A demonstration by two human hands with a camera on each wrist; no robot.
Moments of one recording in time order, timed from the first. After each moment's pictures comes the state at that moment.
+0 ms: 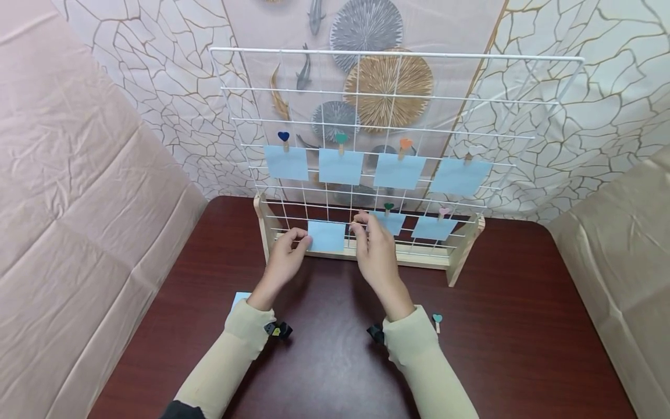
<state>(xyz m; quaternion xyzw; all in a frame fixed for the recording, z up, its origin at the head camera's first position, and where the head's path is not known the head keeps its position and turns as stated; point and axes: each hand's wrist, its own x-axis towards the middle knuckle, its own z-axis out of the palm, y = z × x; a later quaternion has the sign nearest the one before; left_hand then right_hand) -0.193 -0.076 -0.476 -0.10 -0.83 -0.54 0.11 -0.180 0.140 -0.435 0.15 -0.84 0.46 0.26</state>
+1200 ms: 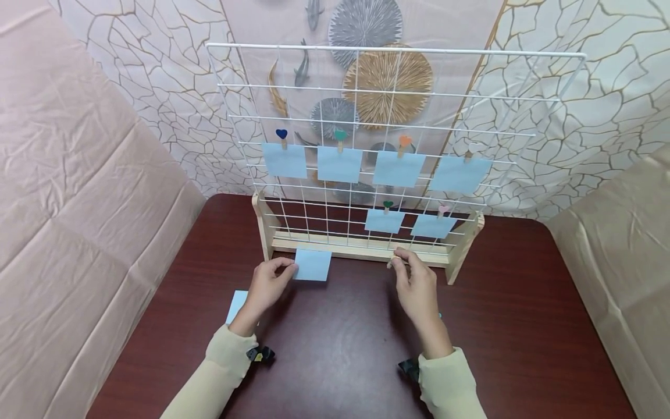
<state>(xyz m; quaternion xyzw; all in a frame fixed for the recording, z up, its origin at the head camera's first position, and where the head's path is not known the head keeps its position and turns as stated) -0.151 -0.108 -0.511 -0.07 -0.85 -0.51 0.08 -0.137 0.211 -0.487 0.05 -0.87 0.42 0.25</state>
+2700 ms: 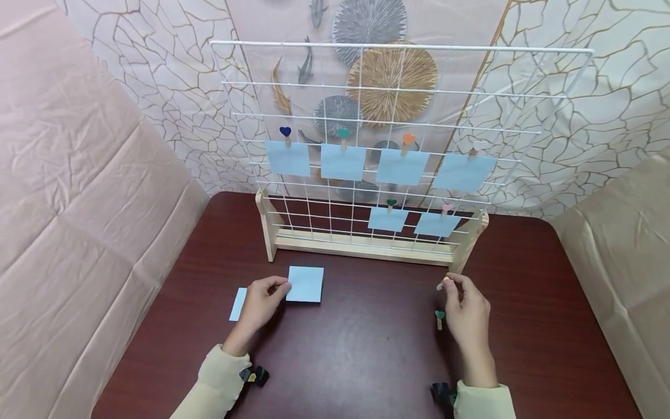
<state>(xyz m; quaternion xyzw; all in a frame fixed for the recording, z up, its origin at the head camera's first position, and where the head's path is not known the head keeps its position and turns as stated) -0.117 -0.128 -0.539 -0.05 -0.86 -0.50 0.06 -0.095 0.282 -0.506 -0.08 -0.89 0.37 0.25</state>
